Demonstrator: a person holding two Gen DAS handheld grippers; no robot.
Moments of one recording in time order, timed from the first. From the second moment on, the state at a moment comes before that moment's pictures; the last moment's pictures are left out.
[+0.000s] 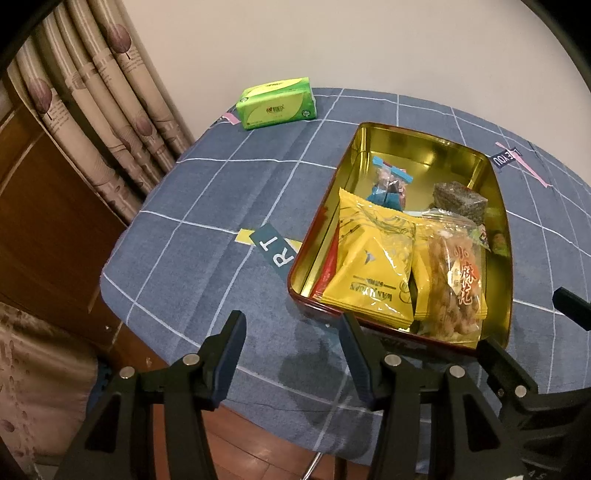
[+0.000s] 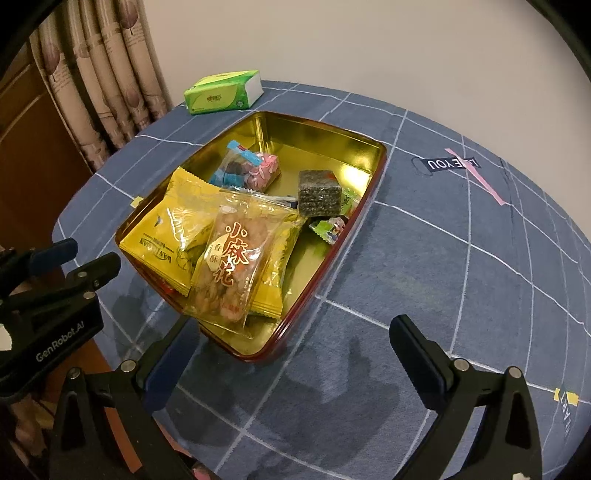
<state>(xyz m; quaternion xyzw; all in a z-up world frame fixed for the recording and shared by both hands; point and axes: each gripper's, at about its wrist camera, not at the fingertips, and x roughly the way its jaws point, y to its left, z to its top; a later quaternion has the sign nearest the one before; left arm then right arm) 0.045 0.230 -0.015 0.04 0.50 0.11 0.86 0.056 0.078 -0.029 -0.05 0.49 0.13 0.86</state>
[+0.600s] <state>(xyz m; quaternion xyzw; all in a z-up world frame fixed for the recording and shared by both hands) 0.043 0.229 -0.014 0.04 0.49 0.10 0.86 0.056 0.077 -0.032 -0.05 0.49 0.13 0.86</state>
